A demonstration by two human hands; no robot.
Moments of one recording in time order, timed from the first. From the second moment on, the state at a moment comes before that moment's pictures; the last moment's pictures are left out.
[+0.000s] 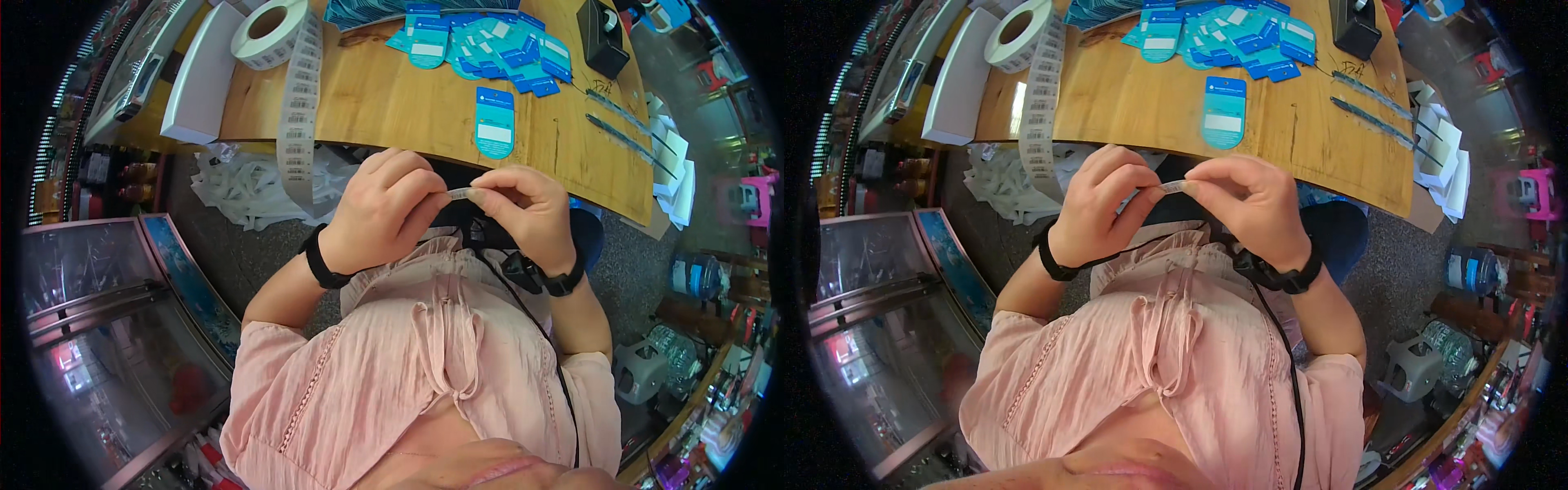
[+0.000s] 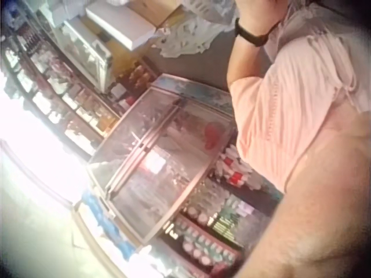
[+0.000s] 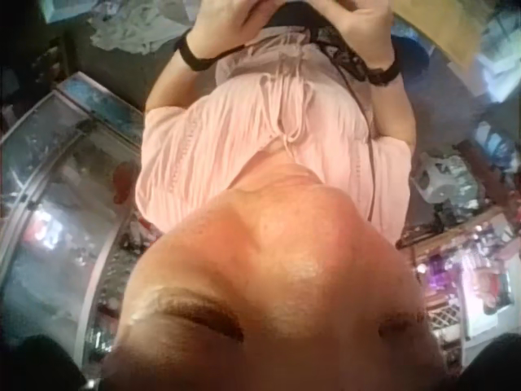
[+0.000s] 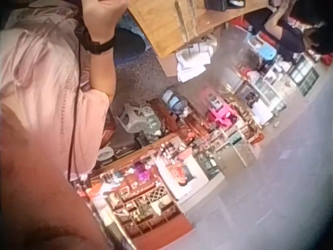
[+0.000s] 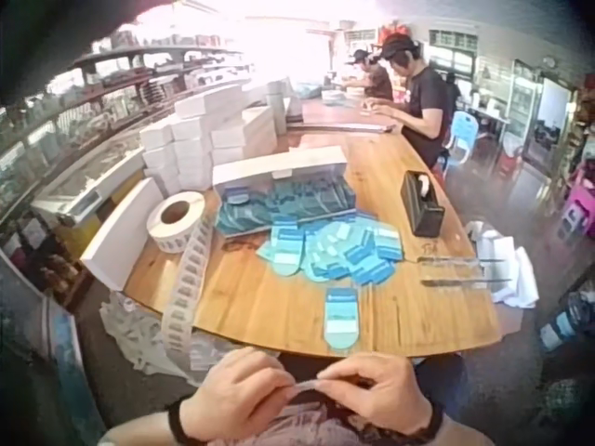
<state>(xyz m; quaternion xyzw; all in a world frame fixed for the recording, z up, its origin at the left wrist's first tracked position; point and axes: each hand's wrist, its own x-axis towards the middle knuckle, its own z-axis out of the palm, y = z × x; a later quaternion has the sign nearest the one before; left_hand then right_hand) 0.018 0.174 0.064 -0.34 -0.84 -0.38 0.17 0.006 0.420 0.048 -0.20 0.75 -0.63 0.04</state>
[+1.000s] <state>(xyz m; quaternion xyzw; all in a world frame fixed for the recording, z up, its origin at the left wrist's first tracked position) -0.027 0.211 0.016 -0.34 -0.87 -0.24 0.25 -0.070 0.453 0.085 0.10 0.76 -0.61 0.20</state>
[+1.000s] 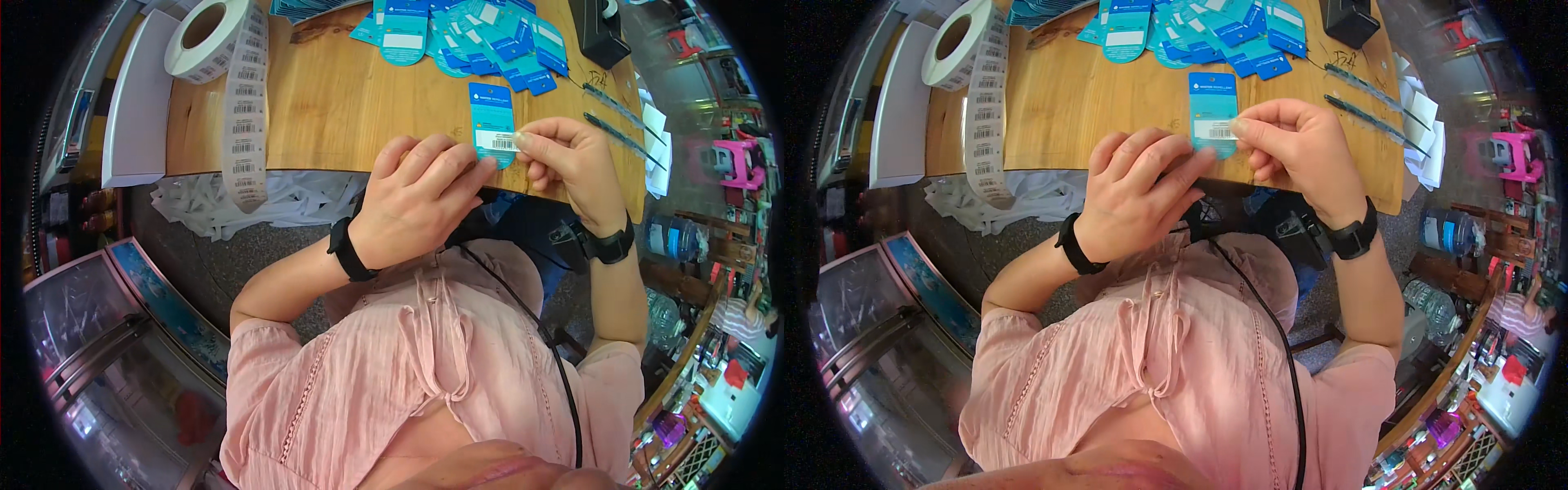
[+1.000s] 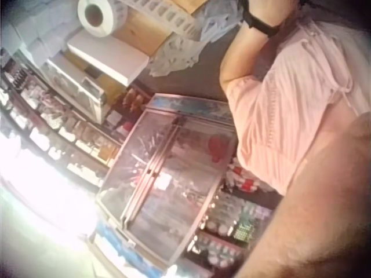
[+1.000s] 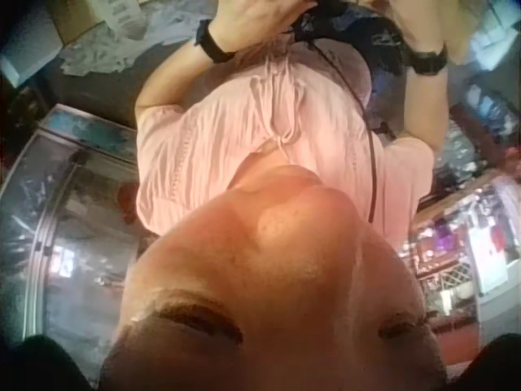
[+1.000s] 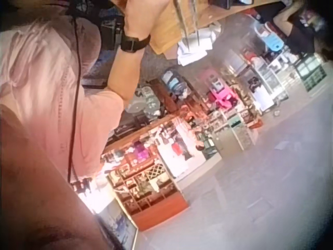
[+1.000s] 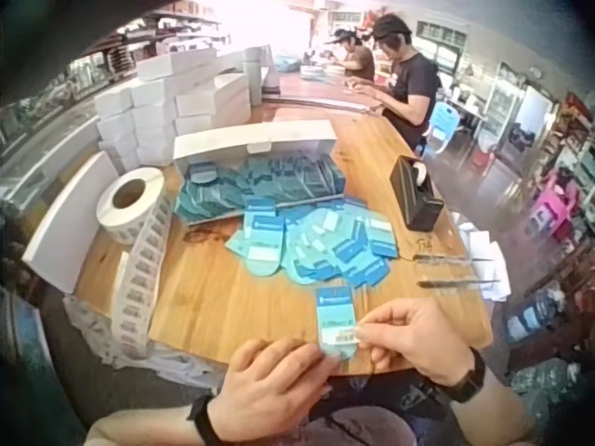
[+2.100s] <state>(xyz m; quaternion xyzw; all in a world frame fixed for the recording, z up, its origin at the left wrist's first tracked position) -0.026 0.208 0.014 -0.34 -0.87 -0.26 0.26 -0.077 0.441 0.081 0.09 0.78 -0.58 0.20</state>
